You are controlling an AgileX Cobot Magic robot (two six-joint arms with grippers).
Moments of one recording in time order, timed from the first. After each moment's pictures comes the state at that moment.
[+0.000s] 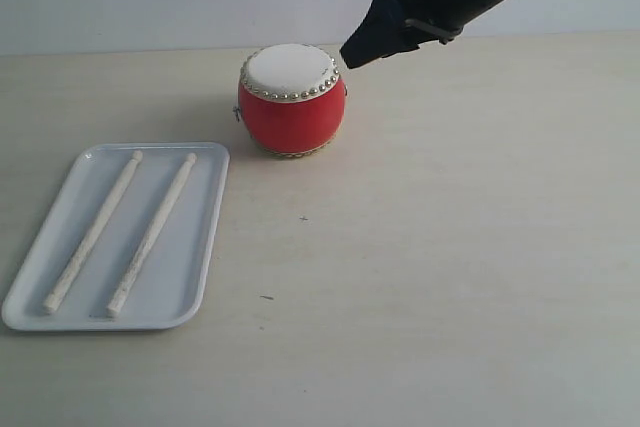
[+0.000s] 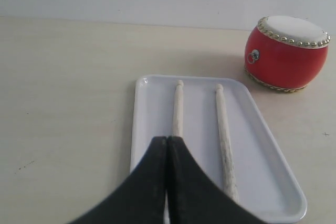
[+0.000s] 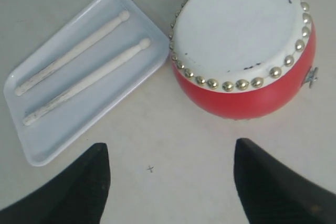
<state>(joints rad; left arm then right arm) -0.08 0.00 0.00 -0.19 0.37 0.10 0.22 1.96 -1.54 0.87 1.00 -0.99</state>
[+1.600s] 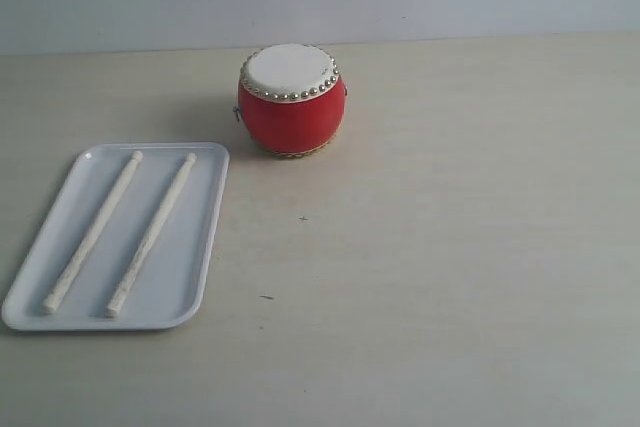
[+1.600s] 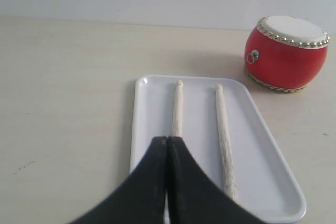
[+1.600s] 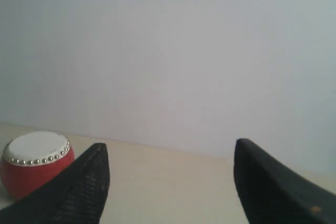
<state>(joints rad) -0.08 0.00 0.00 -0.19 0.37 0.10 0.22 0.27 -0.41 -0.18 0.25 0.04</state>
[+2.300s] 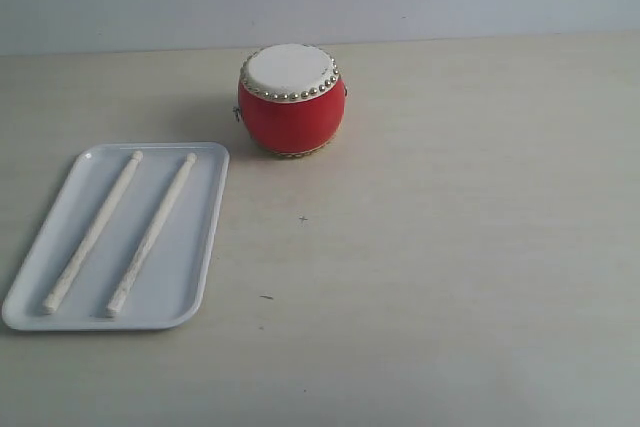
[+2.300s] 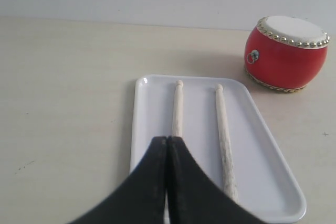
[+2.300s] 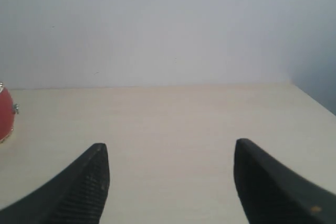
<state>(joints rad) -0.08 0.00 0.00 -0.19 0.37 0.10 -0.02 0.01 0.00 -0.09 0.20 0.05</state>
